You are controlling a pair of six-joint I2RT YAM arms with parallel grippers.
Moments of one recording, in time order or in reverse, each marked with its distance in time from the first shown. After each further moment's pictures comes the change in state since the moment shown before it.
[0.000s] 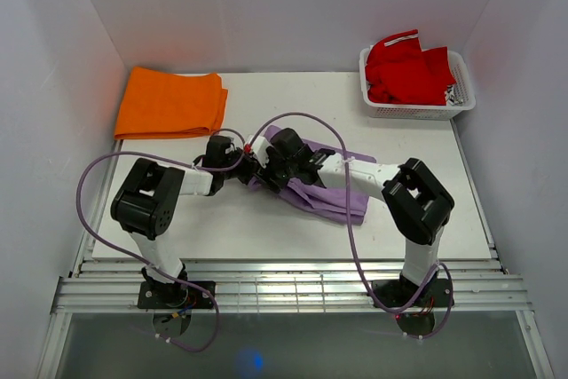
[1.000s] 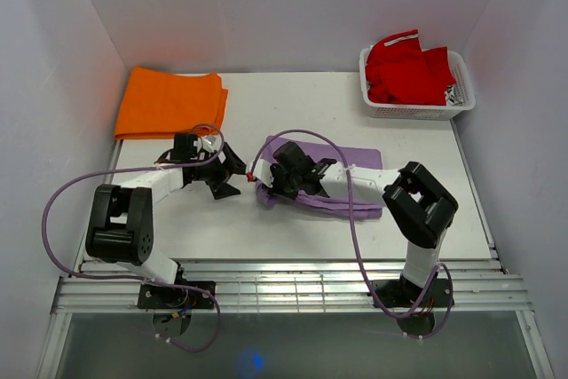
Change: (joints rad) left arm 0.261 -0.245 0.041 -0.638 0.233 0.597; right arm 0.037 -0.038 -0.125 -0.055 0.022 -0.302
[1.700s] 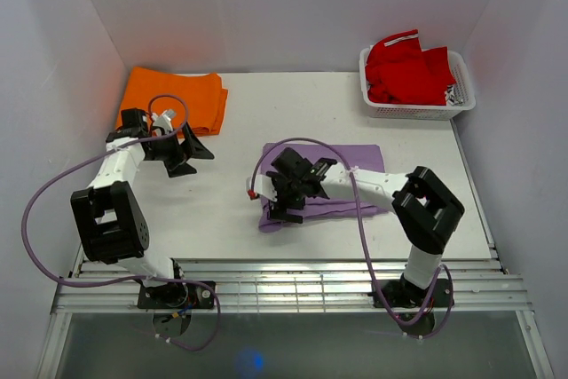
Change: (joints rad) left arm 0.294 0.033 0.363 -0.499 0.021 0.554; right arm 0.006 -0.050 0.078 -0.318 -0.071 -0.102
